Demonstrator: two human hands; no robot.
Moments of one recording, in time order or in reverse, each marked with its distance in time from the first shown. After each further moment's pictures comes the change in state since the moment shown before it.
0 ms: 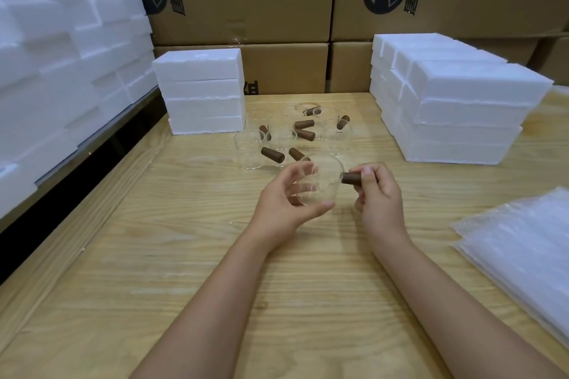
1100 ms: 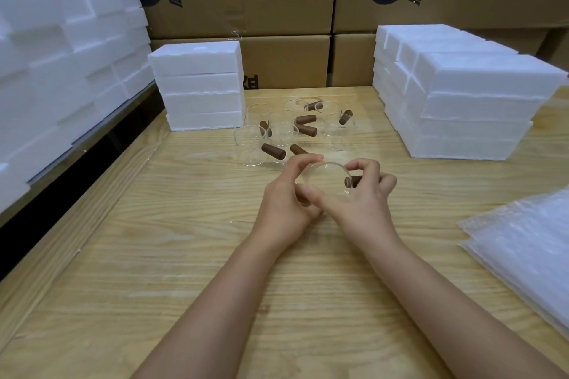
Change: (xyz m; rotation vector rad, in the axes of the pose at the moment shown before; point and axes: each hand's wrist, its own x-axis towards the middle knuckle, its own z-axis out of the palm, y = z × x) left_hand 0.003 -0.006 0.003 0.267 0.080 0.207; right_hand -0.013 -0.012 0.019 -0.404 -0.095 0.103
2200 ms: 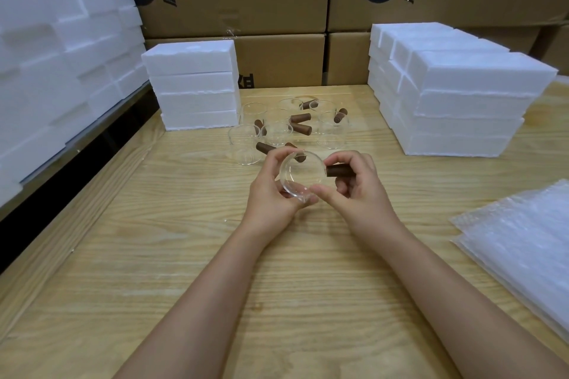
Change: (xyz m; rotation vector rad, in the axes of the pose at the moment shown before) left_hand 0.004 0.003 -0.006 -0.267 0.027 -0.061; right_hand 0.010 0.006 -0.016 0.254 -0.188 -0.280
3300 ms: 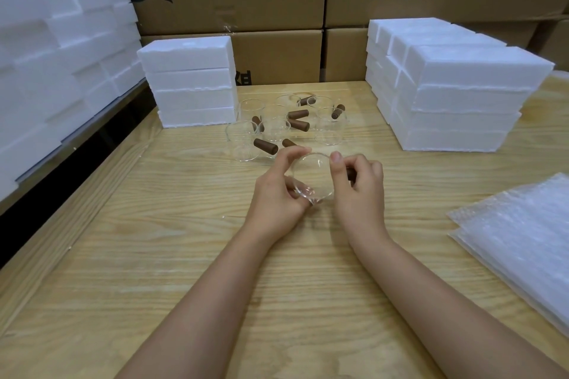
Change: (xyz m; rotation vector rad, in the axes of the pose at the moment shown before) left_hand -0.002 -0.001 0.006 0.280 -0.021 0.051; right_hand -0.003 0.001 0.019 -0.149 0.356 0.122
